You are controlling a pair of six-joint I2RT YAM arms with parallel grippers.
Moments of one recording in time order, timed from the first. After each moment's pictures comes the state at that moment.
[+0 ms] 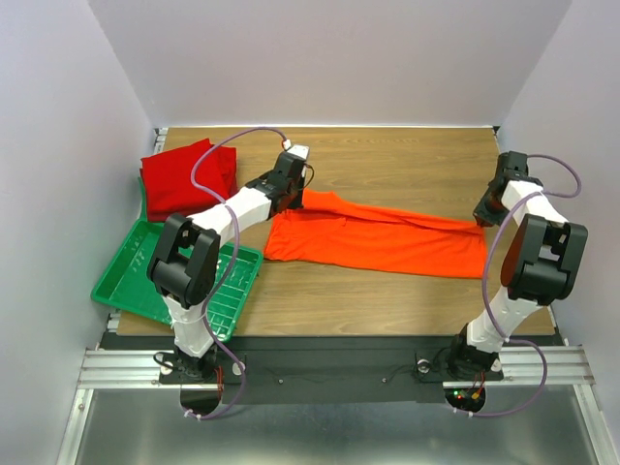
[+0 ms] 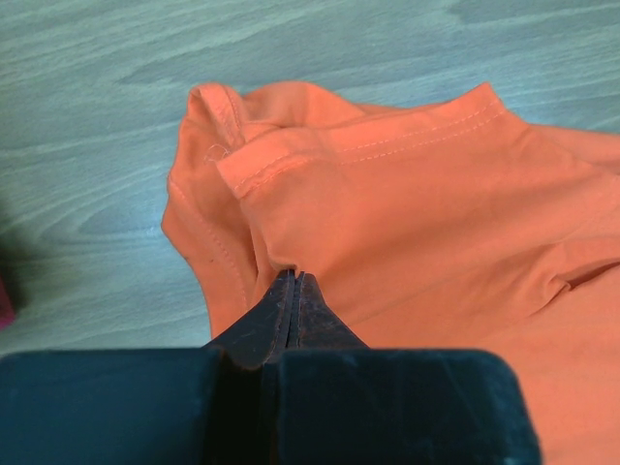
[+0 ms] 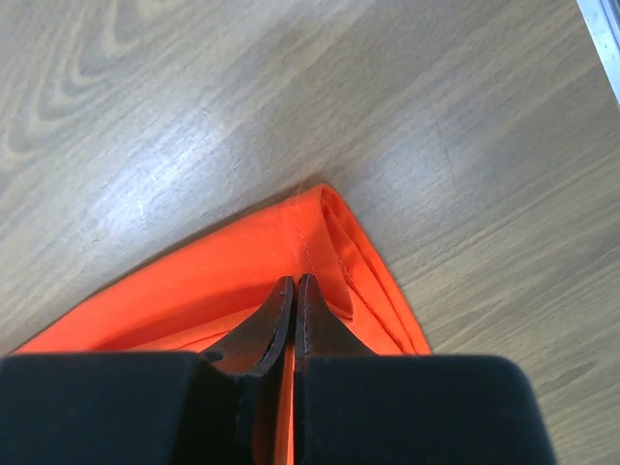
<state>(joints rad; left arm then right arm) -0.54 1.82 1.31 -0.25 -0.21 -0.22 -0.30 1.77 1.28 -0.62 0.18 0.34</state>
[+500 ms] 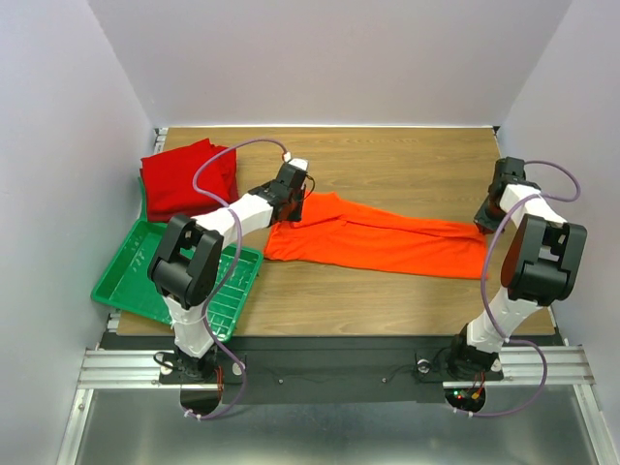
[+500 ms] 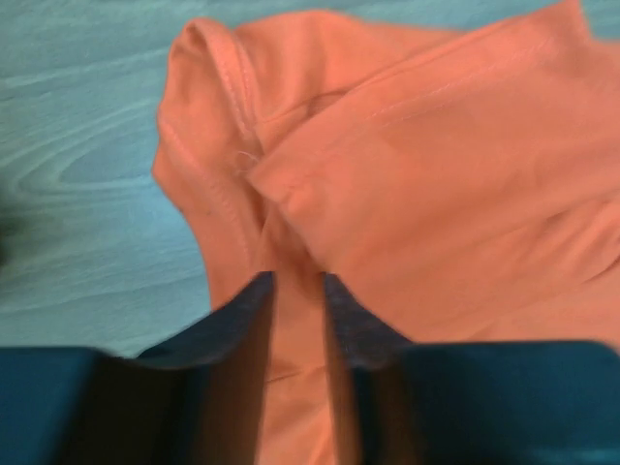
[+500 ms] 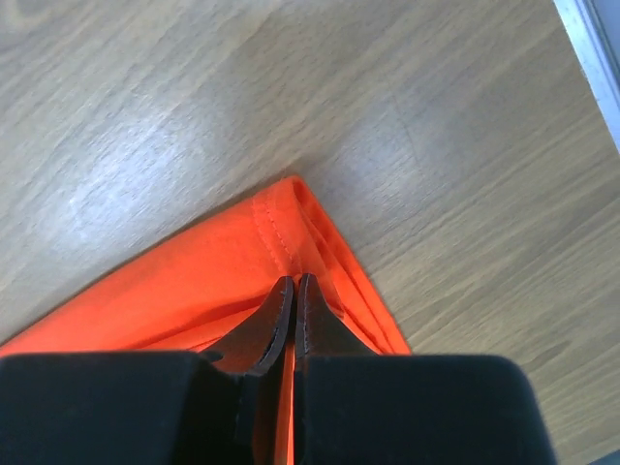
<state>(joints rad) -0.55 1.82 1.25 -0.27 -0.24 -0.24 -0.30 1.76 1.23 -0.62 0.24 0.34</state>
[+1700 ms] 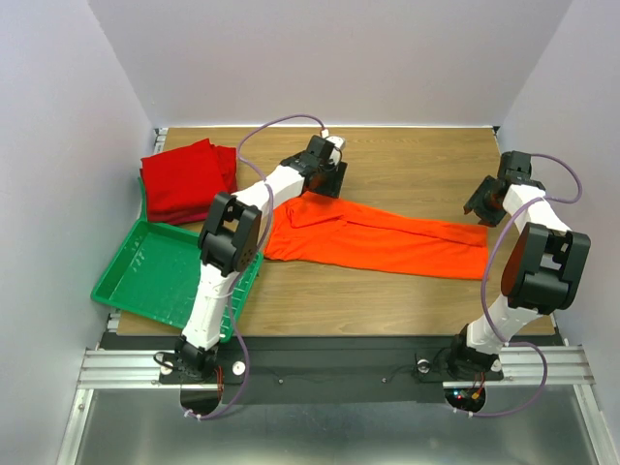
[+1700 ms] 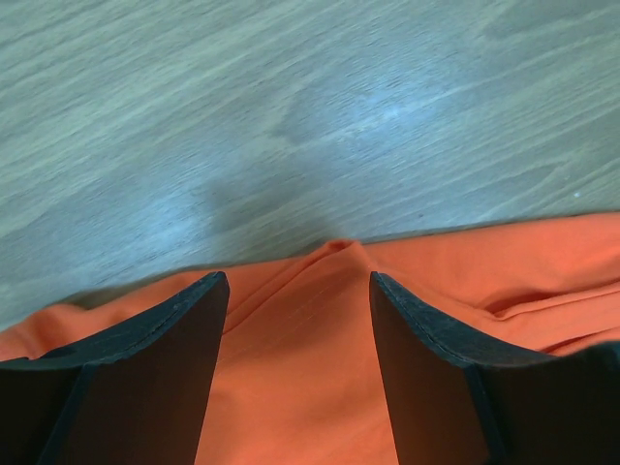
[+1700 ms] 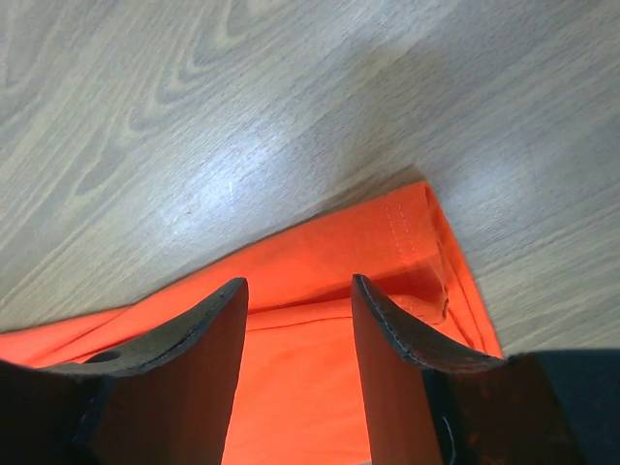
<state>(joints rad) -0.57 2.25 1.84 -0.39 -0.01 -0.17 -0.29 1.69 1.23 -0.56 0.04 0.40</state>
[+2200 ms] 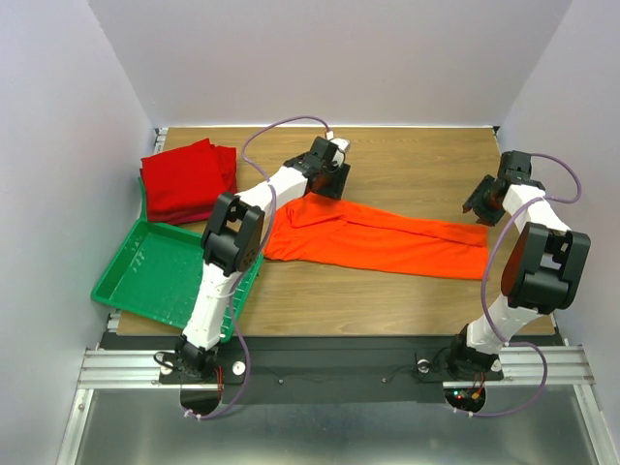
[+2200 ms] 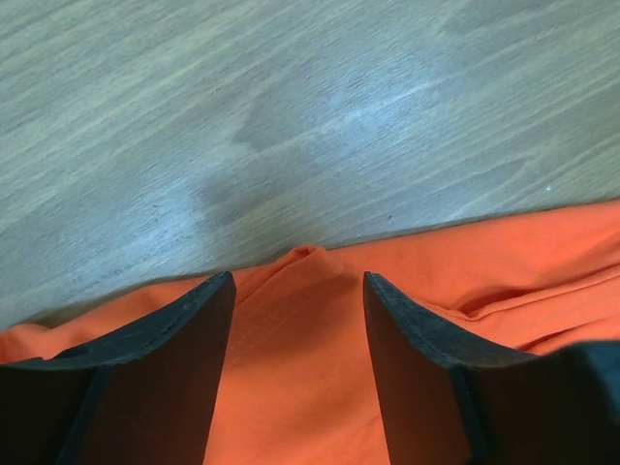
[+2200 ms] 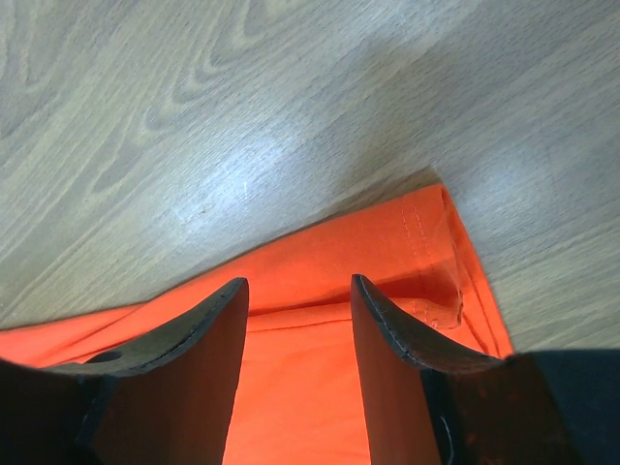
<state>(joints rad) -0.59 2.27 1.87 -0.39 0.02 -0.16 -0.29 1.70 1.23 -0.55 0.02 0.41</state>
